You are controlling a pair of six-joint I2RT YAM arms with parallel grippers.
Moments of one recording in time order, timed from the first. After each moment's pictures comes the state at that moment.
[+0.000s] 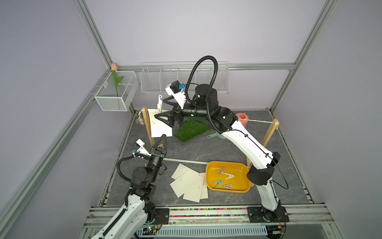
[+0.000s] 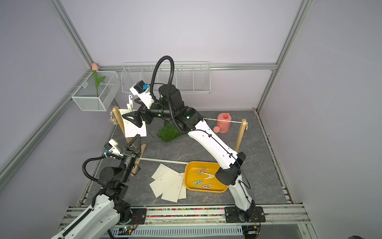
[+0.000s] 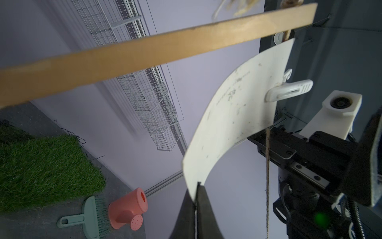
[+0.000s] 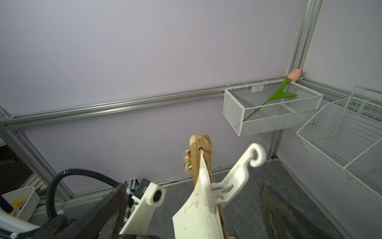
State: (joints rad) left arm -0.45 0.62 0.26 0.79 -0.07 -1.22; right arm 0.92 2.11 2.58 -0.53 -0.48 0.06
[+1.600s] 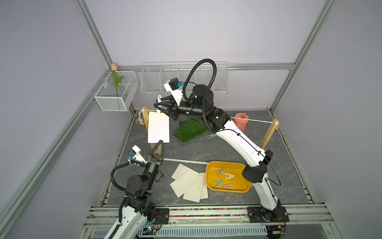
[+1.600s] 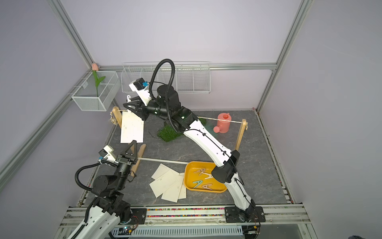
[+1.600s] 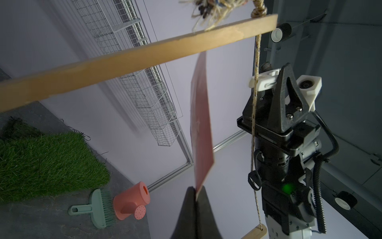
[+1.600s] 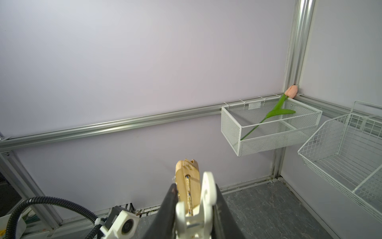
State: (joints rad) left arm -0.45 0.35 0.22 0.54 -0.05 -1.20; right arm 0.92 2.19 2.61 -0.35 -0.48 0.12
